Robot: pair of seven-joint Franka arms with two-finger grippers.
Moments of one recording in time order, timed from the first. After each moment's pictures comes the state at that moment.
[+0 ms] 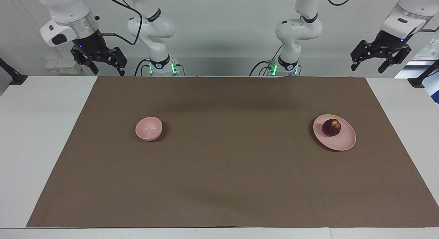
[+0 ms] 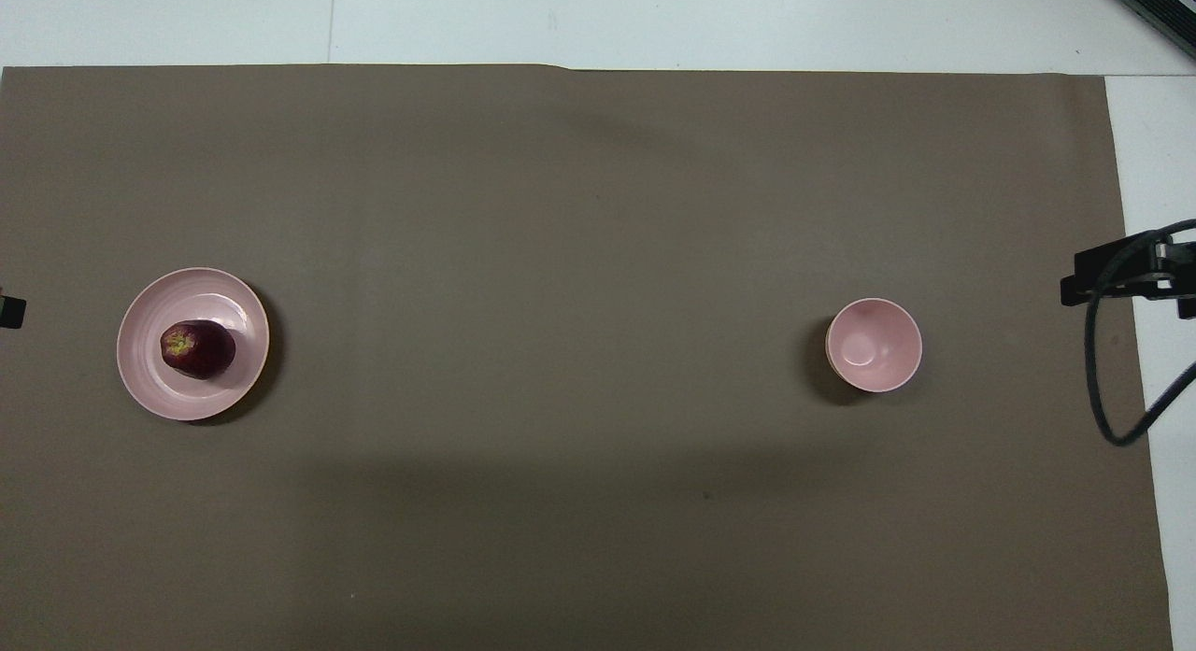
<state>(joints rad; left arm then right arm) 0.02 -0.06 0.02 -1.48 -0.03 1.44 0.20 -0.06 0.01 0.04 -1.42 0.02 1.40 0.11</state>
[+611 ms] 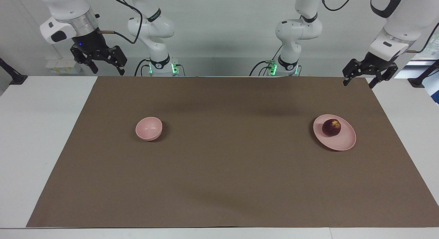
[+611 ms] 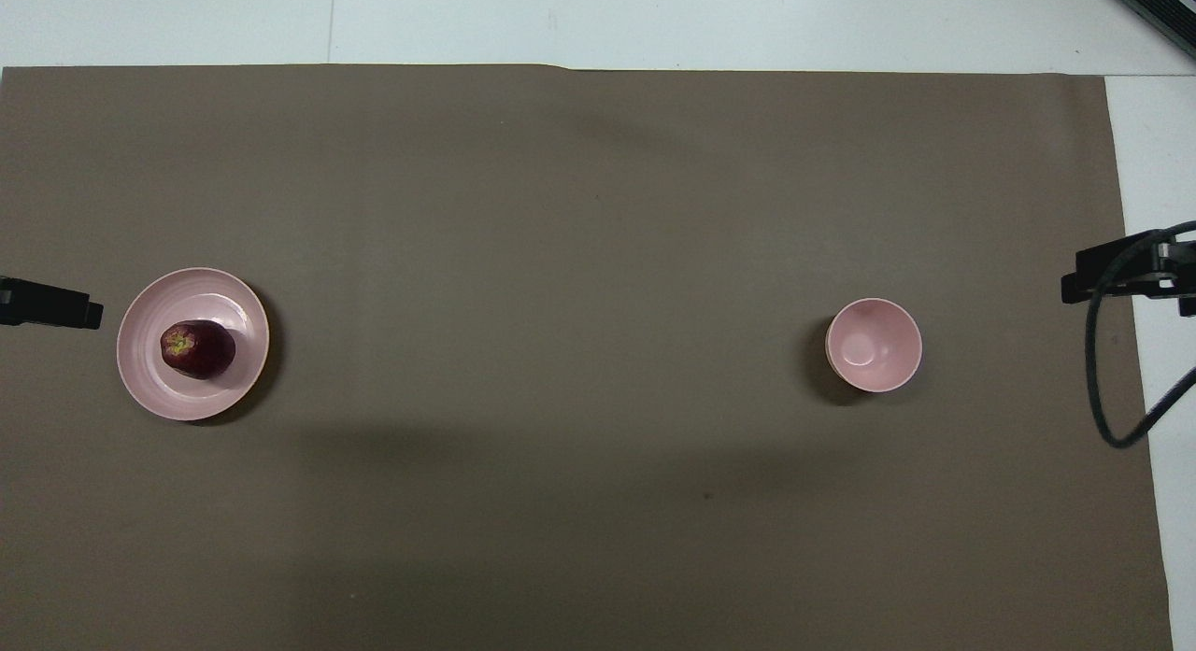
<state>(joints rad) 0.02 -0.08 0.02 -1.74 -0.03 1.67 0.22 -0.06 0.01 0.04 -1.44 0.02 1.42 0.11</state>
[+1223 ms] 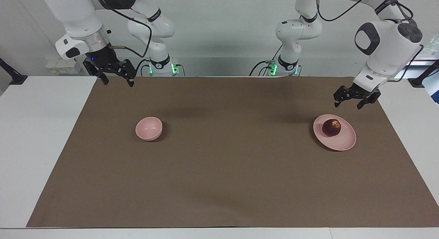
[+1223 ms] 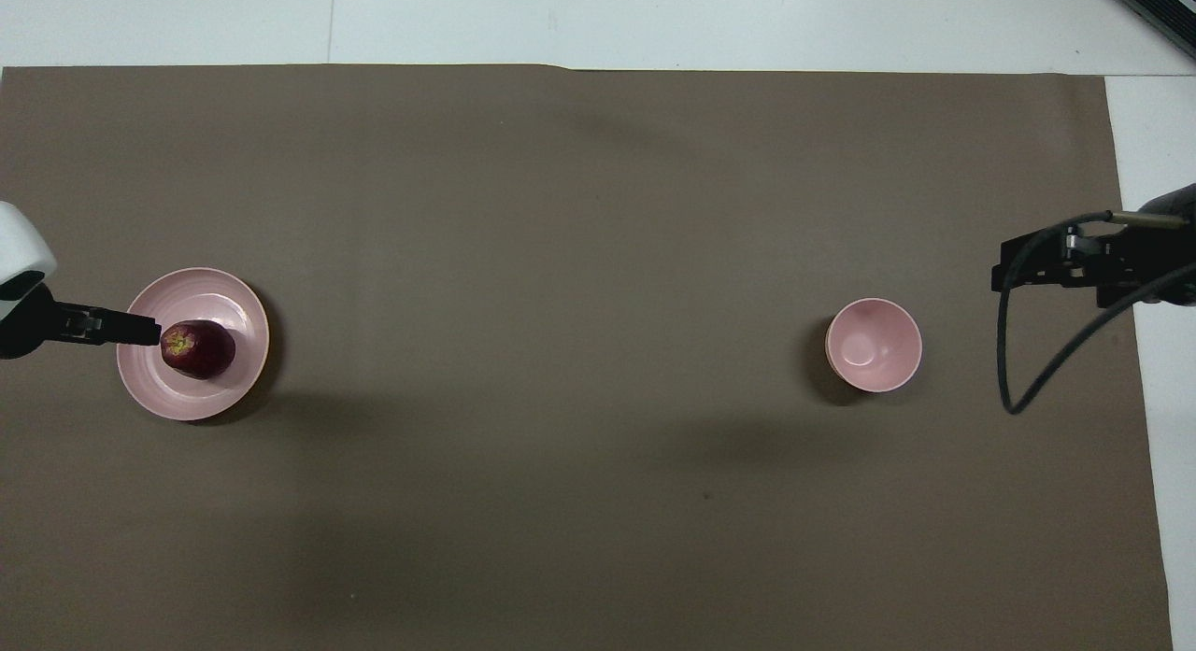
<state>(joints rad) 0.07 -0.07 0.03 -2.04 -0.03 2.00 0.26 -0.03 0.01 0.05 -1.57 0.05 1.56 0.19</state>
